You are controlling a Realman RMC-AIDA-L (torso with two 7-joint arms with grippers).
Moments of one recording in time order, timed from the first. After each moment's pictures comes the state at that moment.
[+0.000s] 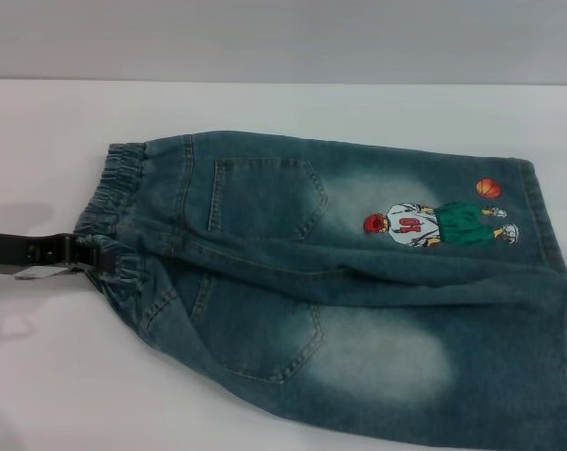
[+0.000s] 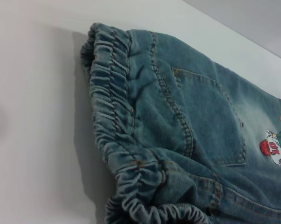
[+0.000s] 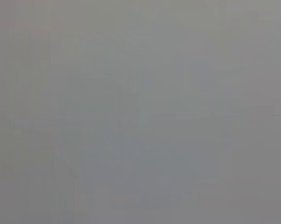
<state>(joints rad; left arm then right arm) -0.55 -1.94 0.69 0.69 2.31 1.50 -2.33 0.46 2.06 -0.30 -0.69 -1.29 -1.21 1.05</state>
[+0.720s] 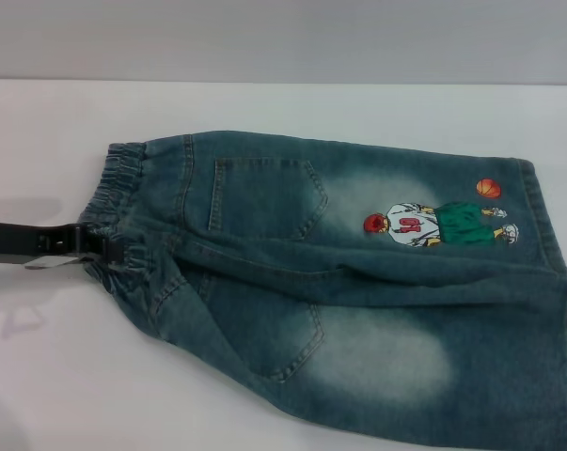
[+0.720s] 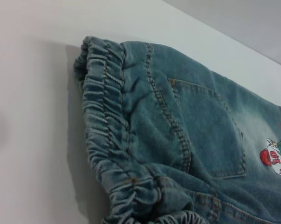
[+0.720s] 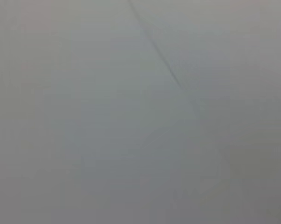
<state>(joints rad) -0.57 -1.95 0.69 0.69 2.30 1.46 -2.32 0.50 2.03 -0.31 -0.37 -0.57 -1.19 0.69</state>
